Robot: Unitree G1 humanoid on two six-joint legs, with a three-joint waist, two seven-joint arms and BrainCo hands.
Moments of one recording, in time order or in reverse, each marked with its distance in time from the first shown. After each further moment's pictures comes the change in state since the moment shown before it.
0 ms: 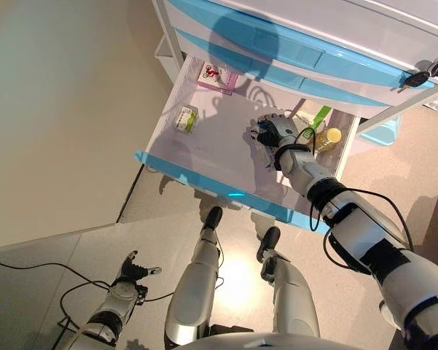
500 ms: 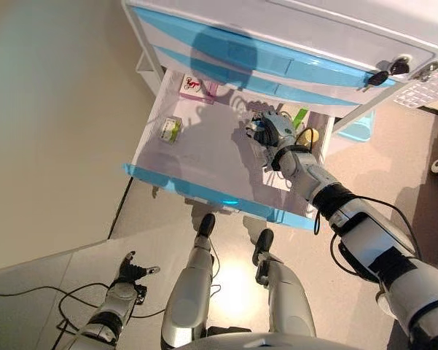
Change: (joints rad) left arm 0.004 -0.008 0.043 0.003 0.001 0.002 0.001; right arm 0.085 -0.062 -0.041 -0.202 0.033 -0.018 0.011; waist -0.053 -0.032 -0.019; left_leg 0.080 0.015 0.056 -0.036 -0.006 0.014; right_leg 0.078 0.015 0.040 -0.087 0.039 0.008
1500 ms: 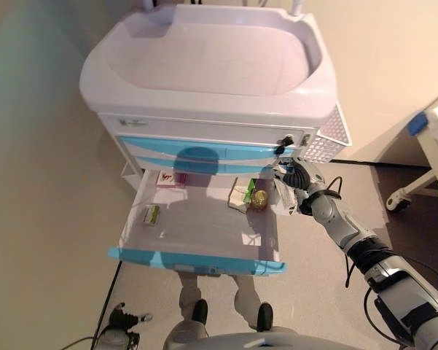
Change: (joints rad) left arm 0.216 -0.062 0.159 0.058 0.090 0.048 -0.044; right arm 0.485 -0.162 -0.207 -0.321 0.040 -0.049 0.130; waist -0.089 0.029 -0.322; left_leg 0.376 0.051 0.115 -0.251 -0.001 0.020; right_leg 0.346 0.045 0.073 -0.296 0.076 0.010
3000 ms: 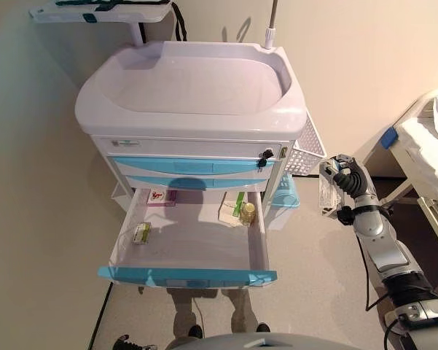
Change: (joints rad) left arm 0.066 -0.051 0.042 0.017 0.076 0.052 -0.026; right arm 0.260 -0.038 -0.359 -0.256 0.196 -0.020 -0.066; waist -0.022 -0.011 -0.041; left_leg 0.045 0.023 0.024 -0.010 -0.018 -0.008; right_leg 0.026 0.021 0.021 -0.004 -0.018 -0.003
